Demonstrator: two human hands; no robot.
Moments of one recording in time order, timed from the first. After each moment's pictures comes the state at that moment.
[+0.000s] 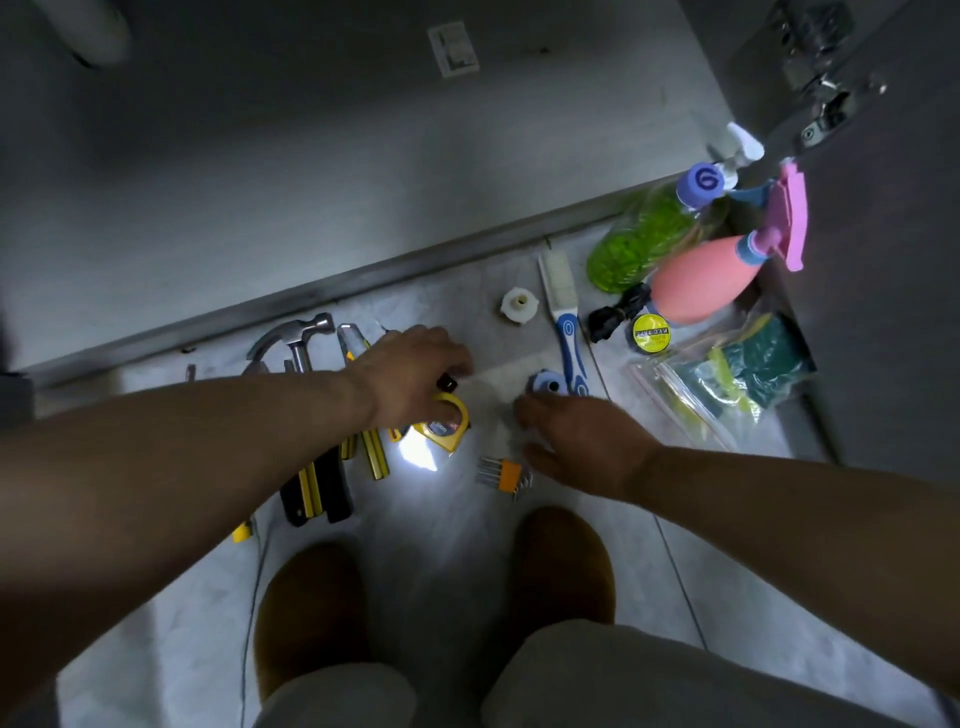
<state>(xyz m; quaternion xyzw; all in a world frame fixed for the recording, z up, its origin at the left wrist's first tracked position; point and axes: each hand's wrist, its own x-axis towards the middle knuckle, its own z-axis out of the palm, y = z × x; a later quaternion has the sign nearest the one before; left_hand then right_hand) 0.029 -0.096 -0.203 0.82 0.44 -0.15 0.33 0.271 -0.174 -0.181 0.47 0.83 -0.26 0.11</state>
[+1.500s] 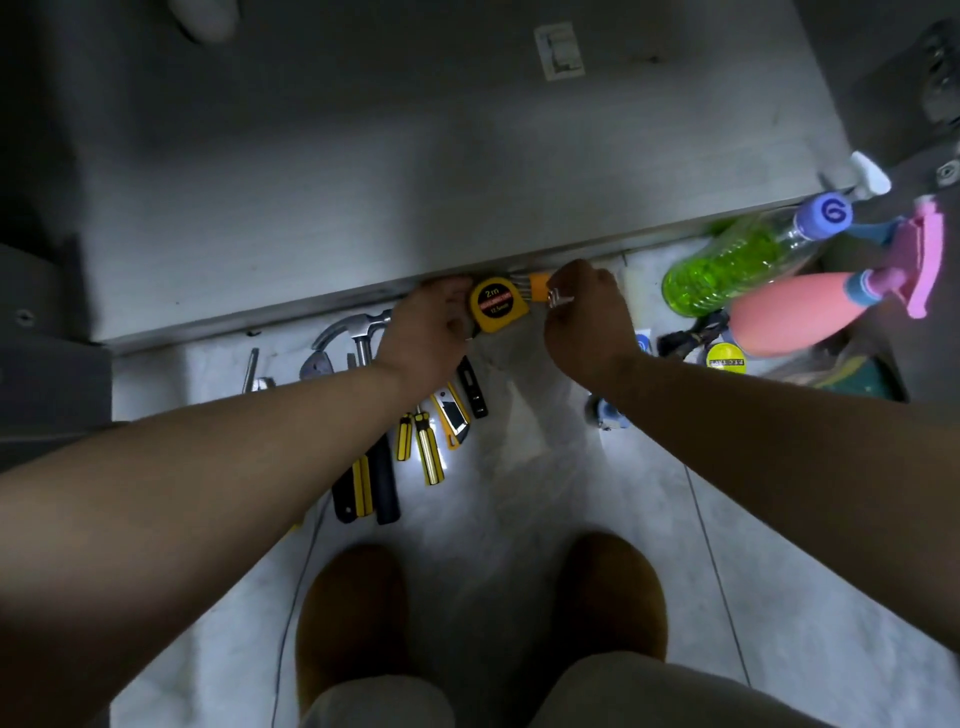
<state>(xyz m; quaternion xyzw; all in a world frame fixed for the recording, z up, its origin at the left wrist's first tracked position) 0.001 -0.079 -0.214 0.58 0.66 0.21 0.43 0.190 -0.064 -0.203 0.70 0.62 -0.31 -0.15</state>
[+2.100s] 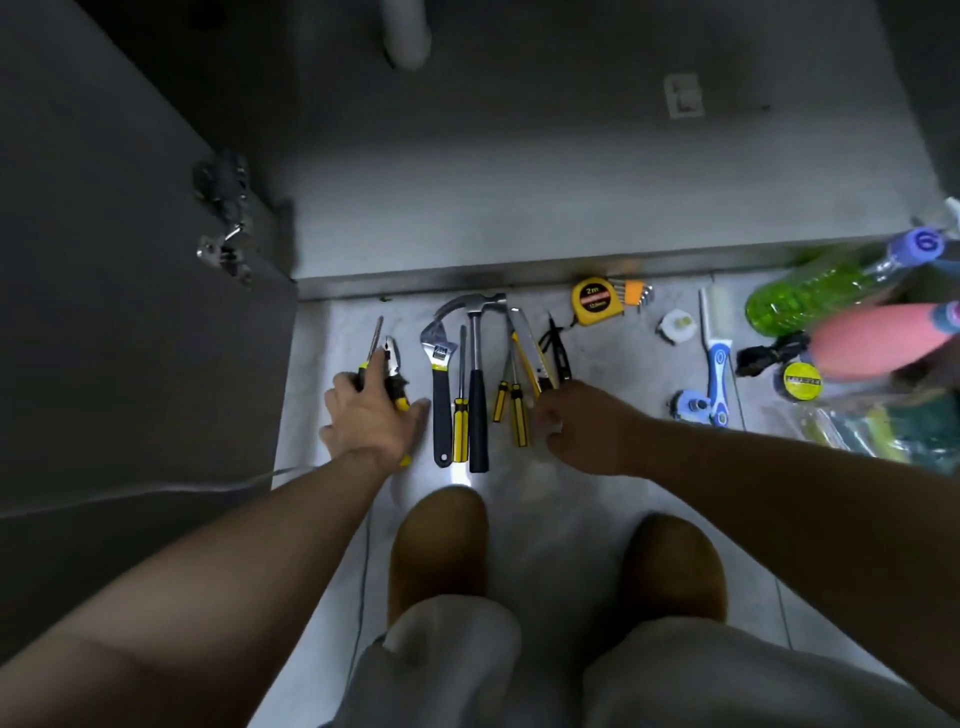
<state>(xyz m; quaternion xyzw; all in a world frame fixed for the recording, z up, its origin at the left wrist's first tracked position) -0.138 -0.230 -0.214 0.41 0.87 0.04 0.28 0.114 -0.162 -0.157 0.42 0.81 -0.36 0.18</state>
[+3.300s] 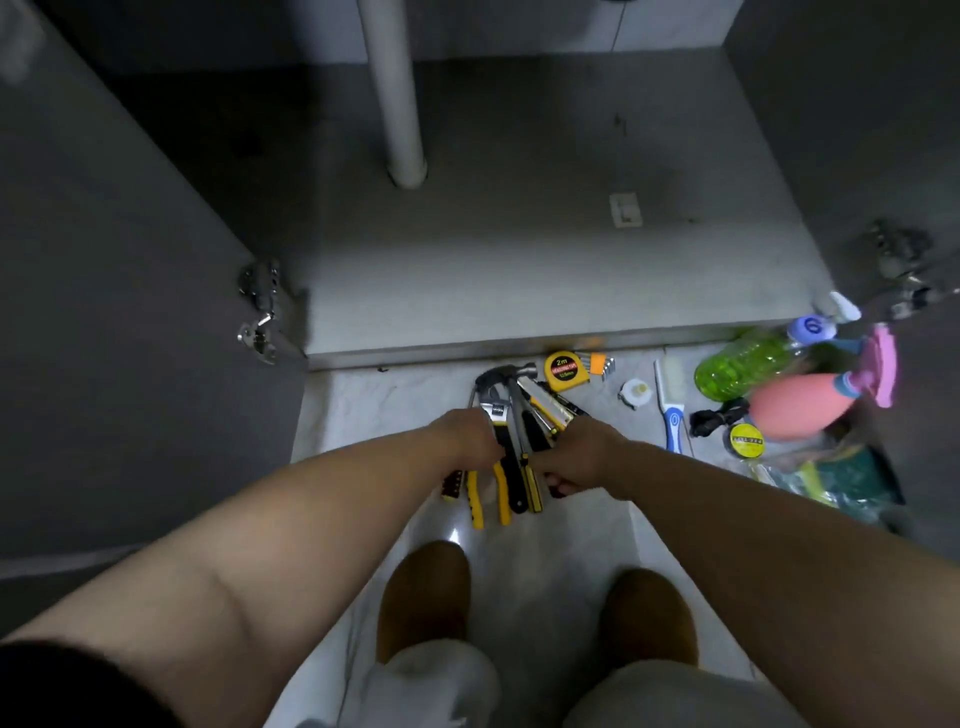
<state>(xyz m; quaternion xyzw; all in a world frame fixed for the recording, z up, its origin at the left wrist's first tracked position) -0.050 -0.151 -0.134 0.57 0.66 -0.14 0.47 0.120 -0.142 -0.113 0.65 0.50 -0.56 0.10</state>
